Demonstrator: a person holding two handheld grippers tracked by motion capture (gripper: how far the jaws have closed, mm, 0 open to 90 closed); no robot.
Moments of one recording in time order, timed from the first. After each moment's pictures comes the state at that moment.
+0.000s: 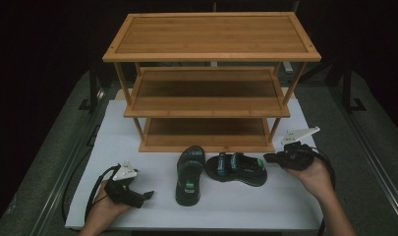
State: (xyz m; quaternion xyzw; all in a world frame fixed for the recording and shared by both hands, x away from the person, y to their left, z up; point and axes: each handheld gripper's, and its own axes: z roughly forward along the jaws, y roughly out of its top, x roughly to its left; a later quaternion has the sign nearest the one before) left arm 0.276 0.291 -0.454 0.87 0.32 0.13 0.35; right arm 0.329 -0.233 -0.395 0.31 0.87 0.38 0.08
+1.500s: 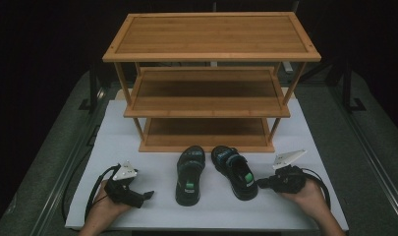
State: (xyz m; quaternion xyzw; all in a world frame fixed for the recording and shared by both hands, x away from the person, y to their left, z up) left arm 0.277 0.291 -0.454 0.87 0.32 0.13 0.35; right arm 0.290 -0.213 -0.435 0.27 0.89 0.37 0.00
